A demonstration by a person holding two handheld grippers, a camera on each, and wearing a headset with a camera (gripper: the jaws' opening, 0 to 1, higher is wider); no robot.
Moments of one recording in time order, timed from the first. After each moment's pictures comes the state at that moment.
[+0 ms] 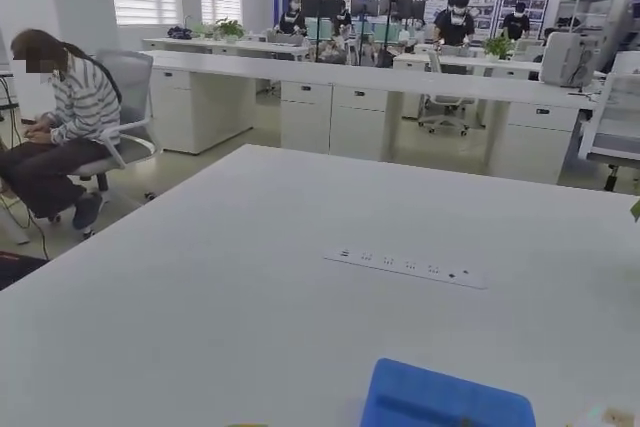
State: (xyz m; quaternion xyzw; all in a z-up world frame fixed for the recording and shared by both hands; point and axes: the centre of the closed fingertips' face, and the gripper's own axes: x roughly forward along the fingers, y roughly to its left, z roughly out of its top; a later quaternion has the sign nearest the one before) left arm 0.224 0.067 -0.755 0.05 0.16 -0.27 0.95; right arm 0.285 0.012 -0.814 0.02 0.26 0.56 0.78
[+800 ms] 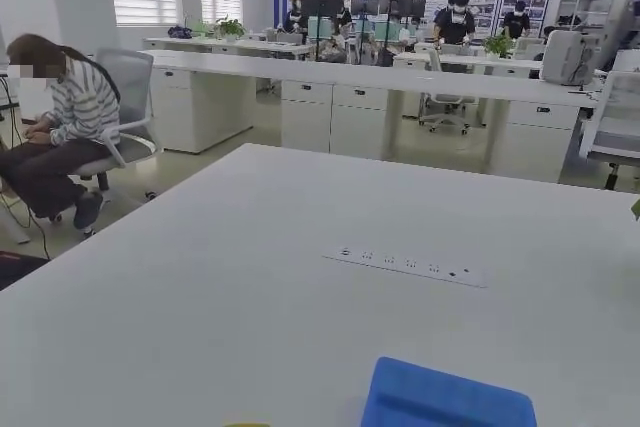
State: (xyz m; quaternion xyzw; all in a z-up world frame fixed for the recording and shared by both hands) left arm 0.224 0.067 -0.756 0.05 0.16 -0.27 0.95; right arm 0.276 0.011 -0.835 0.00 0.29 0.56 0.78
